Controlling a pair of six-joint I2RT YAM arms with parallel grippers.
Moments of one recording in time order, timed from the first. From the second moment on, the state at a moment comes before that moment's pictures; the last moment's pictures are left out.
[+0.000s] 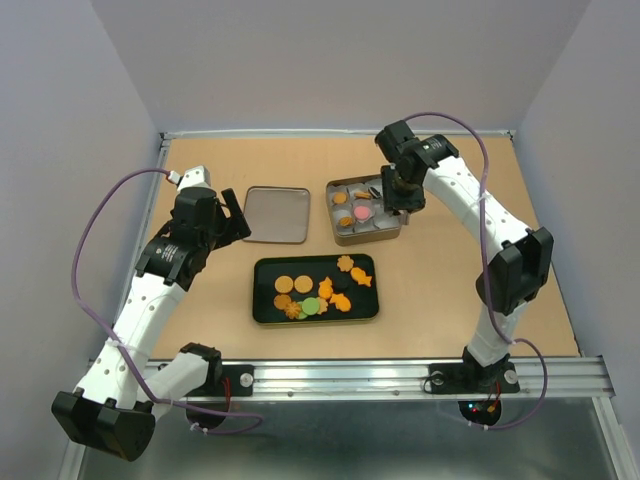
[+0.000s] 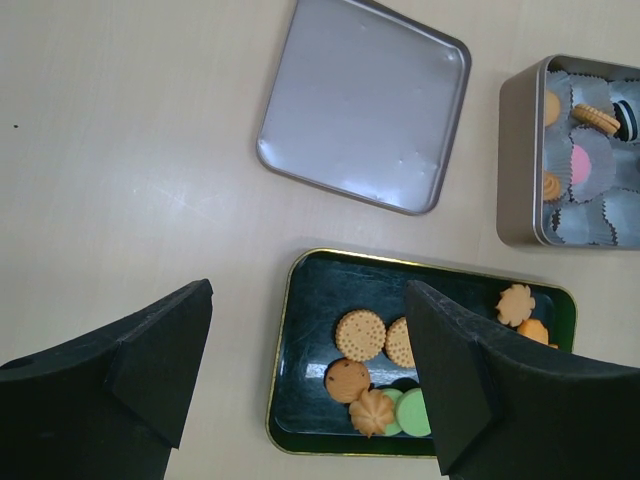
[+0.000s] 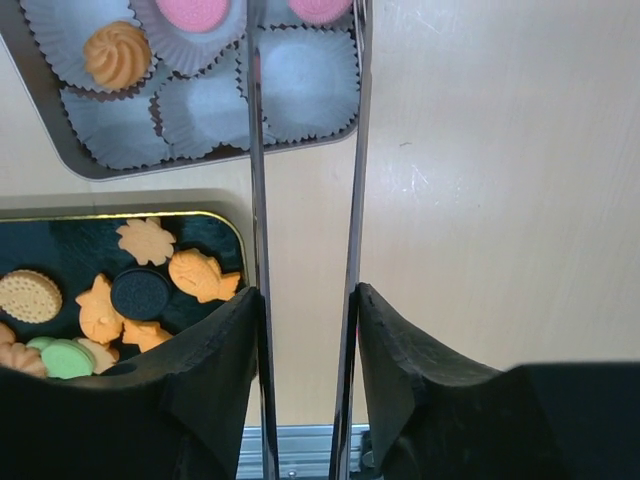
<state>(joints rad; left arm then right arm) -0.31 0.95 1.03 -0.73 -0.24 -0.51 0.50 1.82 1.85 -1.24 0.26 0.43</state>
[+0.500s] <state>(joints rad) -0.31 0.95 1.03 -0.73 -0.25 -0.51 0.50 1.90 2.00 -1.23 0.26 0.41</state>
